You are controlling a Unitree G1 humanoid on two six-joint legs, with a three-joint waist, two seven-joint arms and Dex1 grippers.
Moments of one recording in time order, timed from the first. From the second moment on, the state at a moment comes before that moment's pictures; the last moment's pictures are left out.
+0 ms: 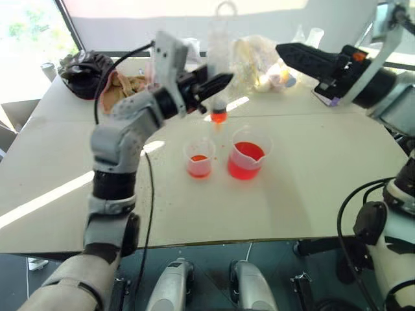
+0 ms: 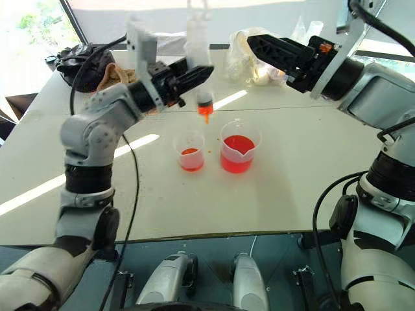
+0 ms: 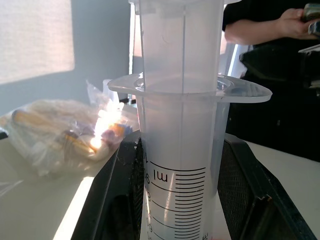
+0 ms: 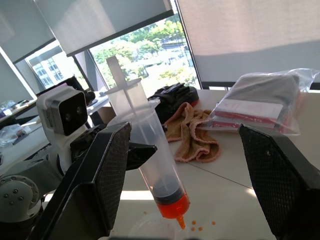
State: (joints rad) left arm -0.89 0.28 0.08 -0.07 -0.49 0.71 -0.63; right arm -0.96 -0.67 -0.41 -0.12 1.26 1.22 0.21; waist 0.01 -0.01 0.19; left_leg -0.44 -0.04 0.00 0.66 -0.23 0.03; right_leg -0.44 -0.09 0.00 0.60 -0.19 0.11
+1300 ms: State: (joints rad) left arm -0.67 0.38 0.04 -0.26 -0.58 0.77 -0.60; right arm -1.09 -0.60 -0.05 -0.05 0.94 1.18 0.53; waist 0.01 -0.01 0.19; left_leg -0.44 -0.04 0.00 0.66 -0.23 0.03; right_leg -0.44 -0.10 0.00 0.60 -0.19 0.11
